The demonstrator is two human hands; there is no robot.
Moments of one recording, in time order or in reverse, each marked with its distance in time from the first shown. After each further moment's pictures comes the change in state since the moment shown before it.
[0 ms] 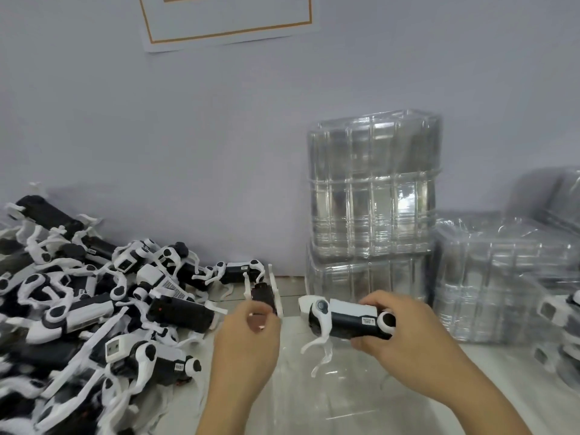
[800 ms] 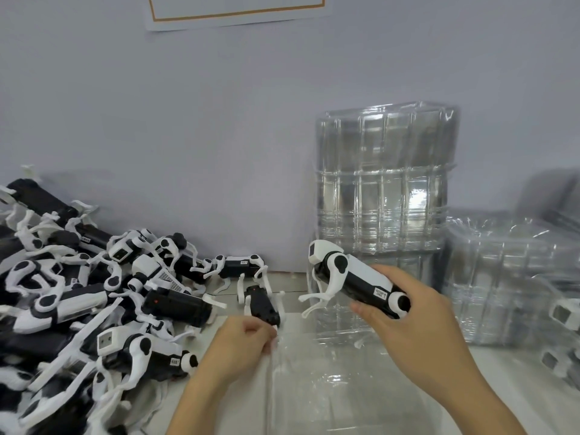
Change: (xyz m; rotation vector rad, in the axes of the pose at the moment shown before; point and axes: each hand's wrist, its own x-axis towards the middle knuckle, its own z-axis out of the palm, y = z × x) left_hand 0.046 -0.049 -0.002 0.214 -0.310 -0.111; right_hand 0.003 -0.013 0.008 0.281 0.224 -0.155
